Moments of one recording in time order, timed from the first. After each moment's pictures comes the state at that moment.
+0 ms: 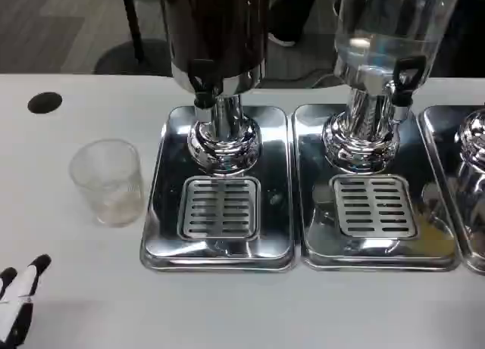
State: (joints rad) left arm 0.75 0.47 0.23 -0.02 0.64 -0.63 0.35; right arm 0.50 -0.34 -0.07 -0.07 -0.72 -0.18 -0.46
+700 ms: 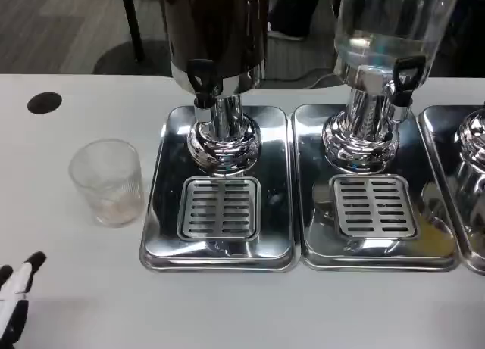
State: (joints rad) left arm 0.73 0.46 0.24 0.02 0.61 -0.64 0.35; right arm 0.50 -0.35 -0.07 -0.09 -0.72 -0.18 -0.46
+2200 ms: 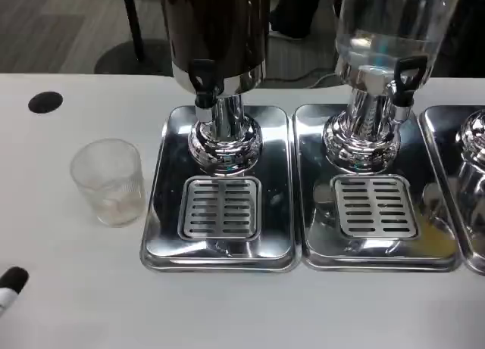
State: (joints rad) left arm 0.44 0.42 0.34 0.23 0.05 -0.58 0.03; right arm 0.51 -0.34 -0.07 -0.13 -0.69 -0.16 -0.45
